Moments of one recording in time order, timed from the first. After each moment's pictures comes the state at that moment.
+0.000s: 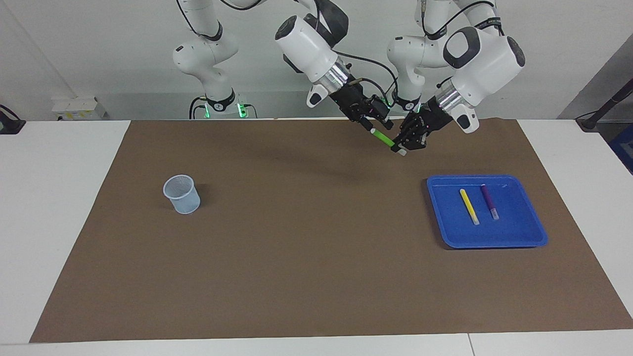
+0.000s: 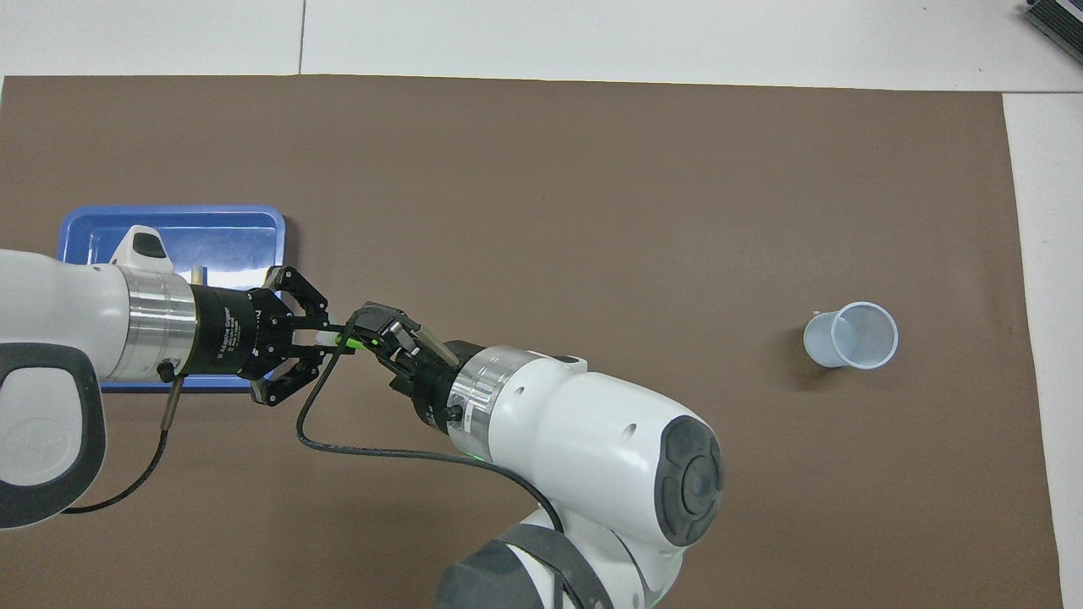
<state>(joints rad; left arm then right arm) -0.21 -0.19 -0.01 -2.12 -0.63 1.98 -1.34 0.70 0.10 0.11 -1.89 0.69 2.70 1.09</state>
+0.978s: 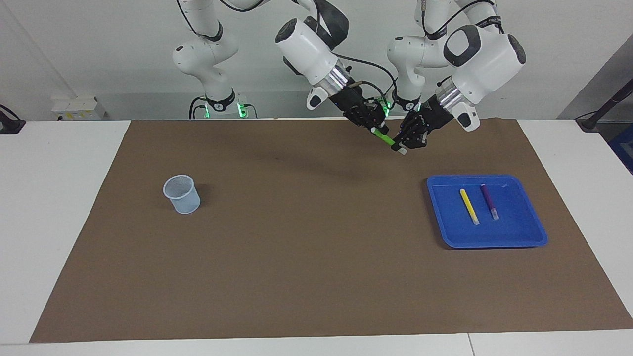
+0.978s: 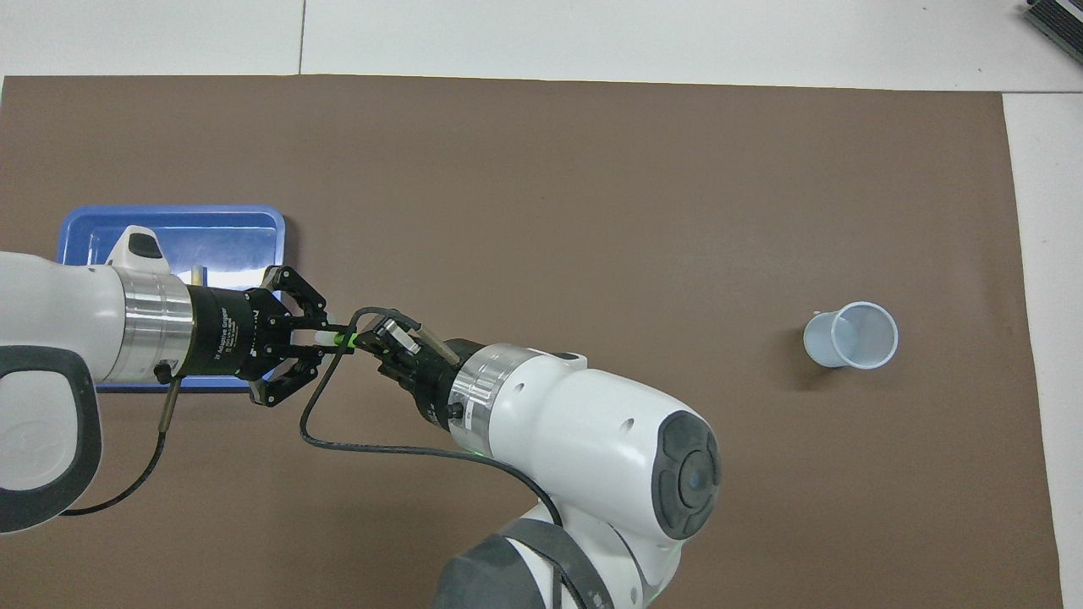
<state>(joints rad) -0.21 -0.20 -0.01 -2.12 -0.64 1.98 -1.35 0.68 0.11 0.11 -1.89 0.69 2.70 1.04</state>
